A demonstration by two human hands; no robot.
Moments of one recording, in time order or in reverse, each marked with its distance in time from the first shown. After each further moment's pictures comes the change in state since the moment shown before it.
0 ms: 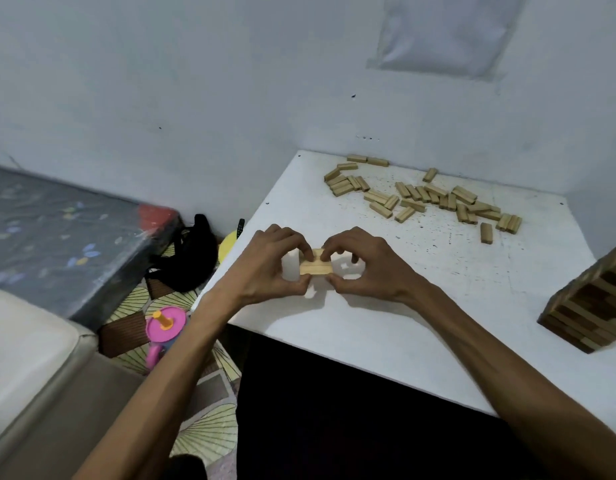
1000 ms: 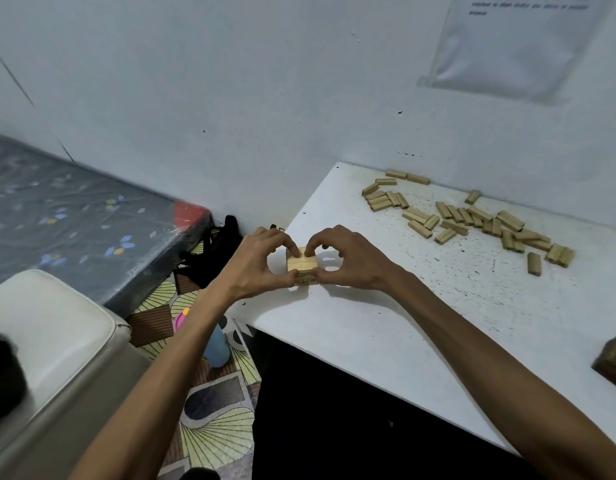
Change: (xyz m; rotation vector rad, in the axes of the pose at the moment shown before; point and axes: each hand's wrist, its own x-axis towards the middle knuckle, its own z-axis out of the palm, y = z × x) left_hand -0.032 -0.068 -0.035 -0.012 0.060 -0.222; right_hand 0.090 -0.004 0.052 0.002 -0.206 0.062
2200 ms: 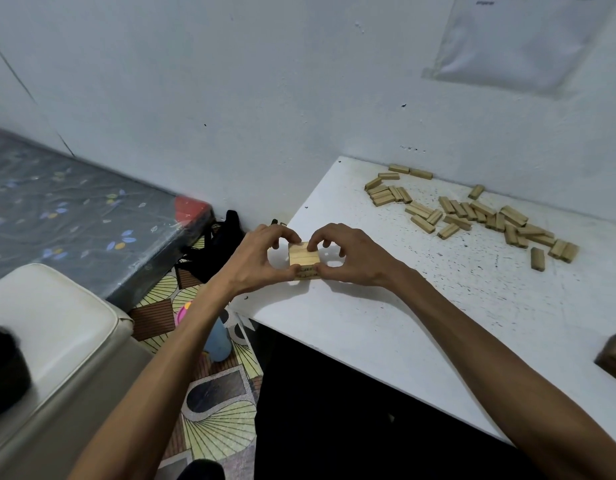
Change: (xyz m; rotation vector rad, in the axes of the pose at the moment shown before) left_hand -0.003 -0.005 0.002 -0.094 -0.016 -0.067; right_hand -0.002 -0.001 0.004 0.043 -0.010 0.015
